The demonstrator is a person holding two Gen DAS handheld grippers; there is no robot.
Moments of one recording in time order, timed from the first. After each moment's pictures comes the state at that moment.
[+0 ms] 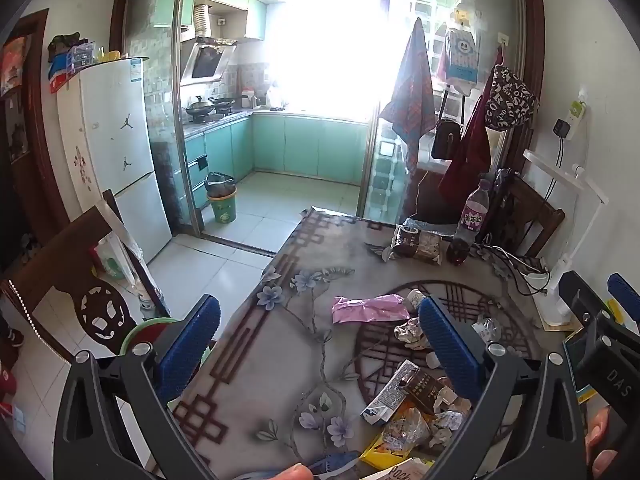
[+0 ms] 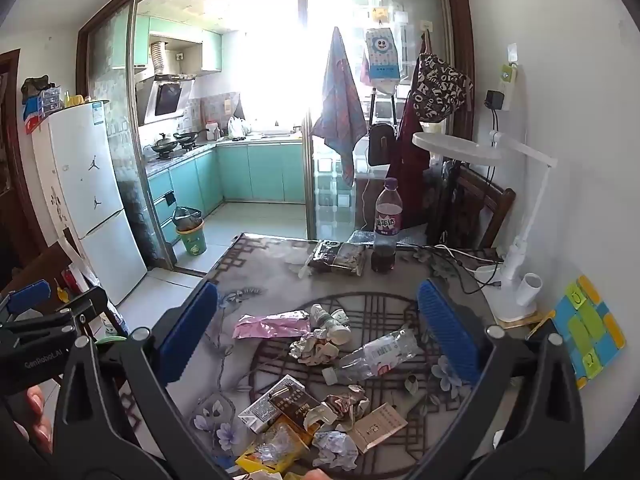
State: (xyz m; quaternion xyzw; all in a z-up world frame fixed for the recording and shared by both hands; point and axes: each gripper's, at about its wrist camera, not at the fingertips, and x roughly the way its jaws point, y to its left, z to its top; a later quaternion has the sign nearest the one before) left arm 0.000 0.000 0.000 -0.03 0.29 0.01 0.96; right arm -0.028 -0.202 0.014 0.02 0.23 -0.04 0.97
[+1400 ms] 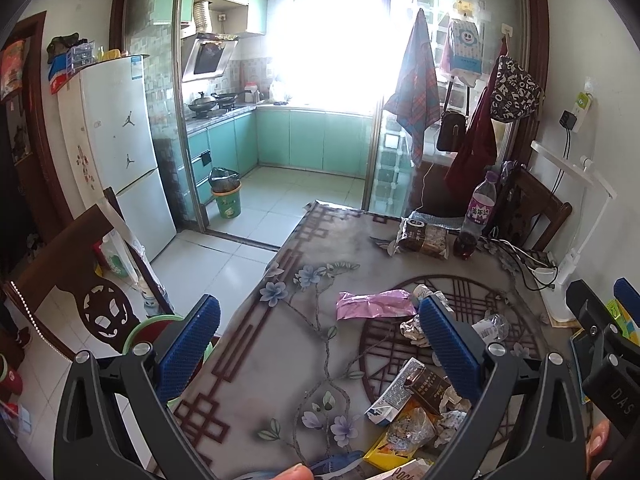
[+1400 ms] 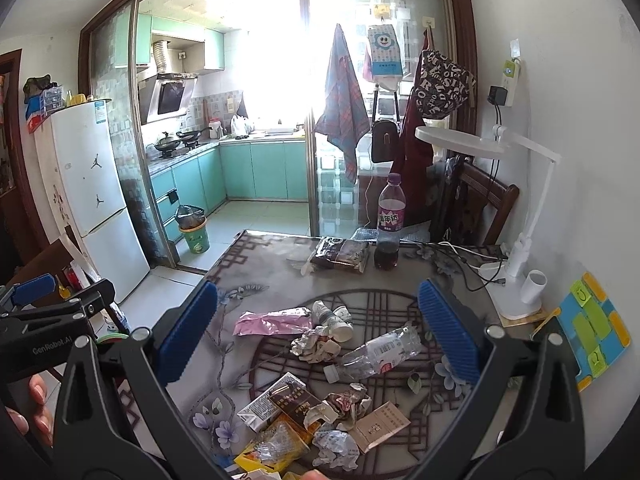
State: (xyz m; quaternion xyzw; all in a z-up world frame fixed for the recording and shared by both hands) left arm 0.011 -0.004 -0.005 -0.02 0.31 0.02 0.95; right arm -0.033 -0.206 0.008 0.03 0.22 -0.03 0.97
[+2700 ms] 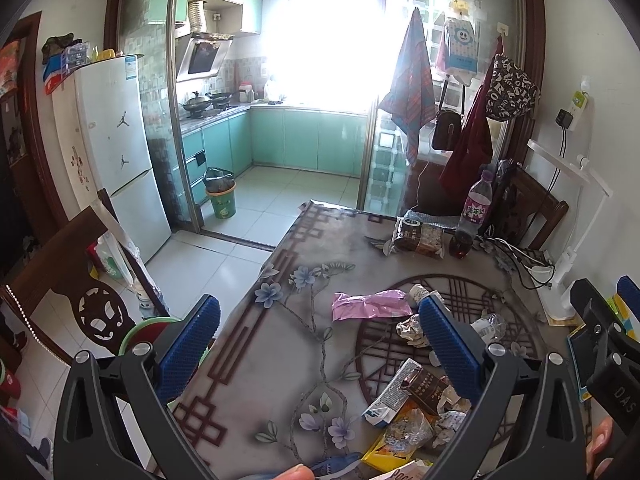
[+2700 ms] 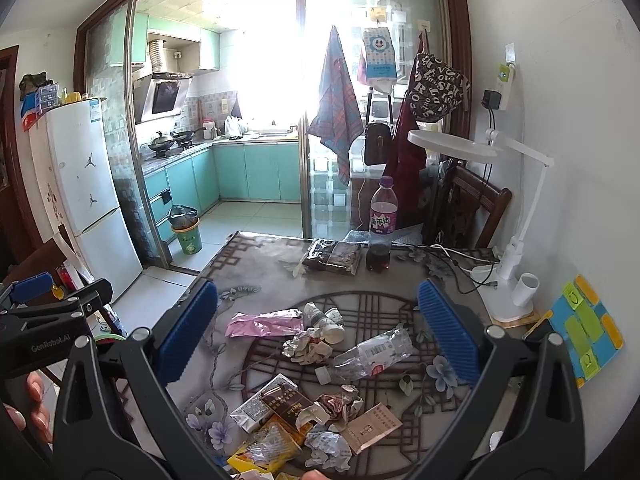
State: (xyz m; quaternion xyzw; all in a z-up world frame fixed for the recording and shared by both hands) left arm 0.011 -0.008 -0.004 -0.02 0.31 0.01 0.95; right arm -0.038 -0.207 0.009 0.03 0.22 -0.04 0.98
